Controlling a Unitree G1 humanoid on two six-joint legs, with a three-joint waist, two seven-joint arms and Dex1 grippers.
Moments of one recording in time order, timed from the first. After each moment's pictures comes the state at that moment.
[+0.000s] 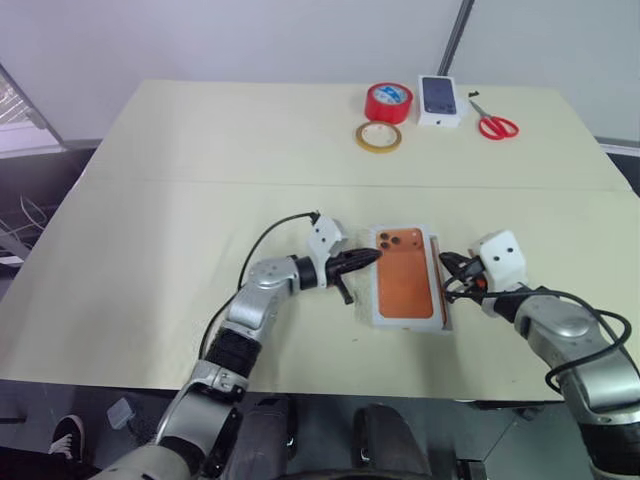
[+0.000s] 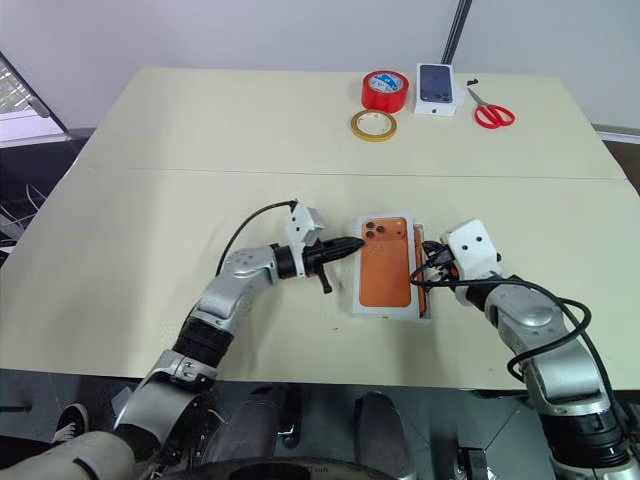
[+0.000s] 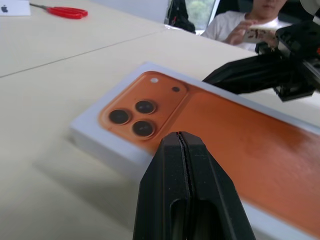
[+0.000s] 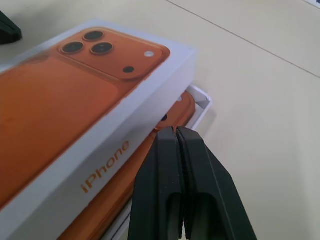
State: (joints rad) left arm -0.54 0.08 -0.21 0.29 -0.22 0.21 -0.87; right arm -0.03 -0.69 -0.09 -0.37 0.33 0.53 0.41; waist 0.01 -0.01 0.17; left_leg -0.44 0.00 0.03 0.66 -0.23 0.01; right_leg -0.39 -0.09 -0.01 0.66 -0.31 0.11
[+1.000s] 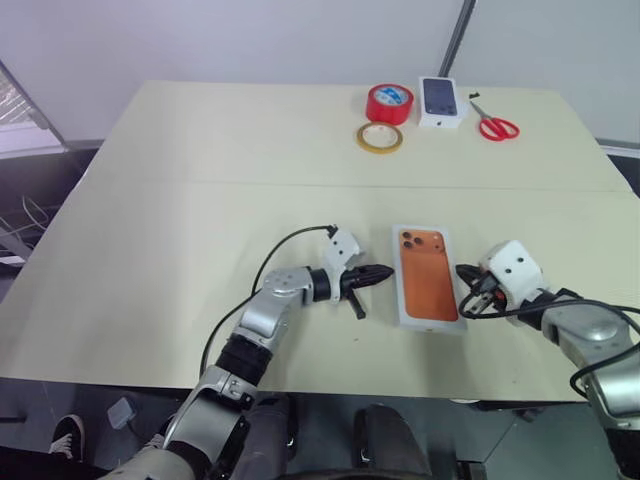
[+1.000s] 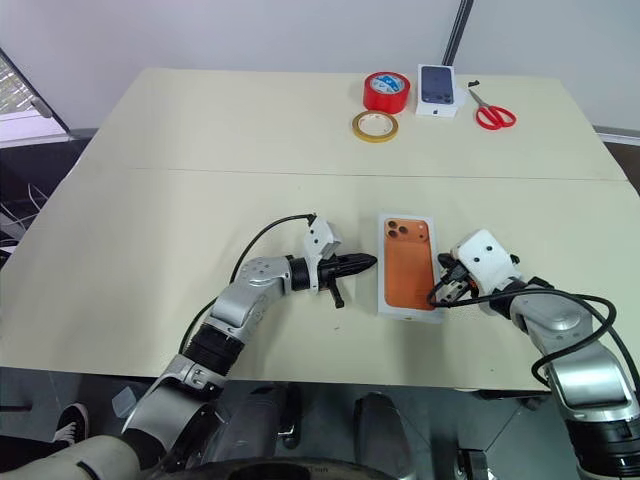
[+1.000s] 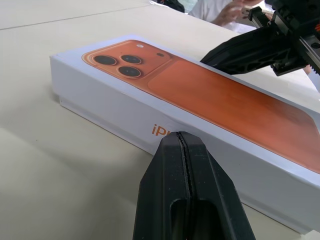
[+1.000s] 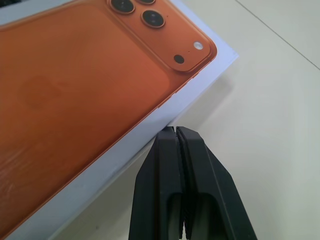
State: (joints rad) left arm -0.52 0.01 -0.29 0.32 -0.17 0.24 -0.85; right arm 0.04 -0.78 -0.15 -0.35 0.19 0.48 0.60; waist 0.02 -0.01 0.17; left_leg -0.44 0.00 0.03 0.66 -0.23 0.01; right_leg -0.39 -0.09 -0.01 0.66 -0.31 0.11
